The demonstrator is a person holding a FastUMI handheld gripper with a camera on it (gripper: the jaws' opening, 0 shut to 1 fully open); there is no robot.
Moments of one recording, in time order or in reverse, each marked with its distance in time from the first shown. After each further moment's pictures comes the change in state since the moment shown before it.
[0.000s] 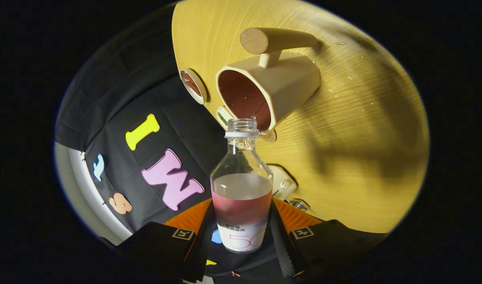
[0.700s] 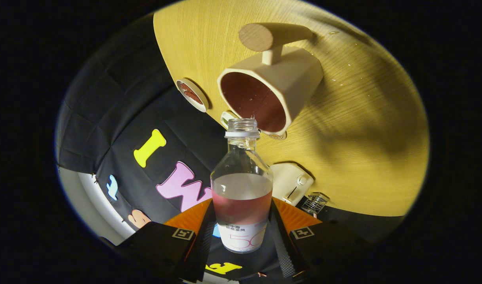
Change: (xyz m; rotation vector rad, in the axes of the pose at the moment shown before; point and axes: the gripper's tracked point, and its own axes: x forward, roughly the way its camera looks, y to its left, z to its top) arm 0.002 0.022 0.009 0.144 -0.012 0.044
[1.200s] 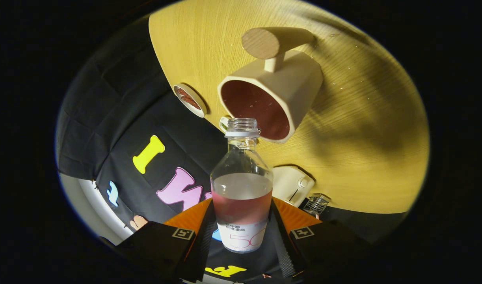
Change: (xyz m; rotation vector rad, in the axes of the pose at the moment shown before) arm 0.001 0.003 0.009 0.047 -0.036 -0.017
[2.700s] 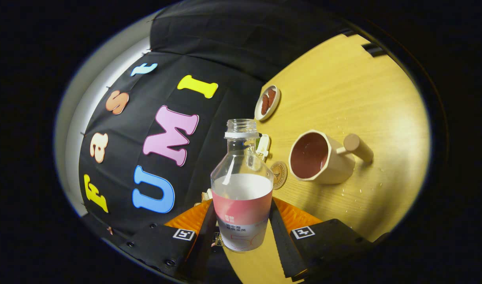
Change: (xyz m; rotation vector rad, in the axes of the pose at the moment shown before) arm -0.038 -0.022 -0.006 -1.247 -0.208 0.095
